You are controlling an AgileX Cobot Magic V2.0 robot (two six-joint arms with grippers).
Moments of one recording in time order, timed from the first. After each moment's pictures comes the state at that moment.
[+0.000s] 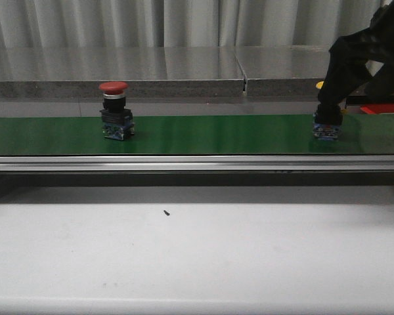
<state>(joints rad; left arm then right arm) -0.12 0.43 -0.48 -0.34 0.45 0.27 0.04 1.62 -1.13 0.46 0.52 -0.56</state>
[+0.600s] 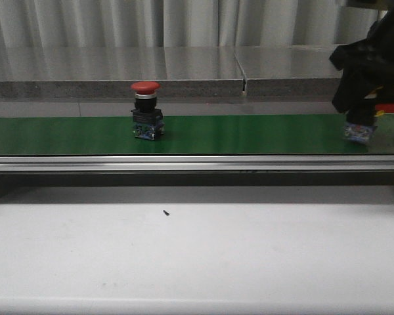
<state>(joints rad) -0.12 0.43 -0.48 -0.34 0.45 0.27 -0.01 1.70 -1.22 0.46 0.60 -0.56</state>
